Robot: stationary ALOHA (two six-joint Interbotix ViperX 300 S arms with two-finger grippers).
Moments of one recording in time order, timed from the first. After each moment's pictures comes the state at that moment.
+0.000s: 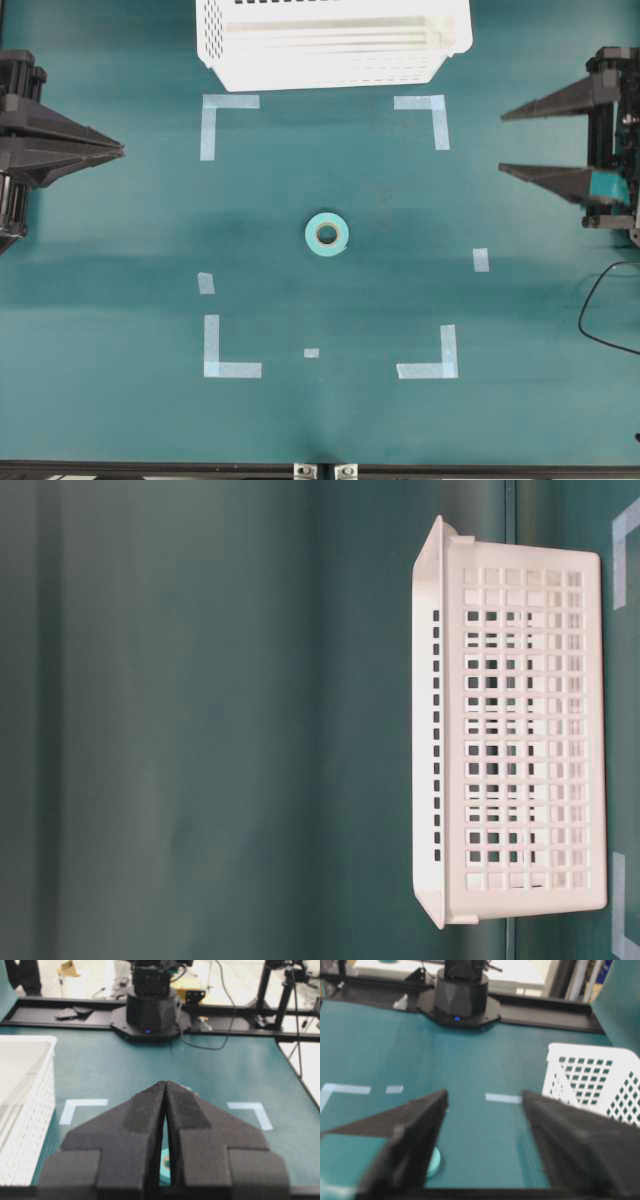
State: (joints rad) left arm -0.02 -1.00 1.24 -0.03 -0.28 -0.01; right arm -0.04 -0.82 1.21 0.00 -0.36 0.03
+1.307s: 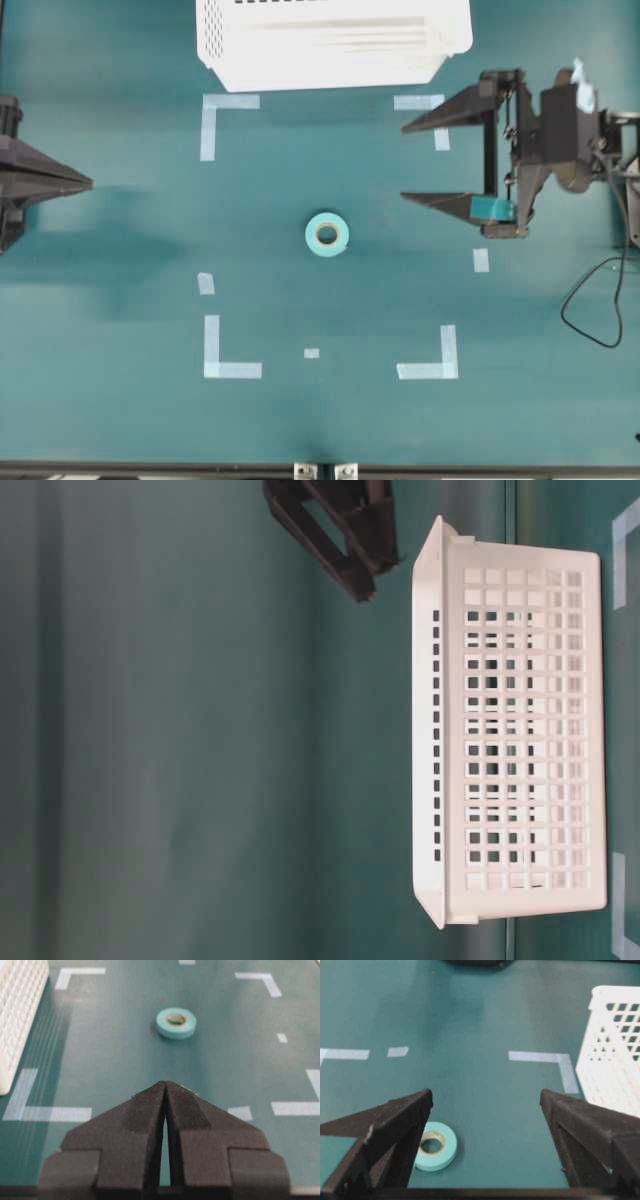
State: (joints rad) left arm -0.02 -1.37 1.54 -0.03 0.03 -0.01; right arm -0.02 -0.35 1.01 0.00 -0.43 0.11
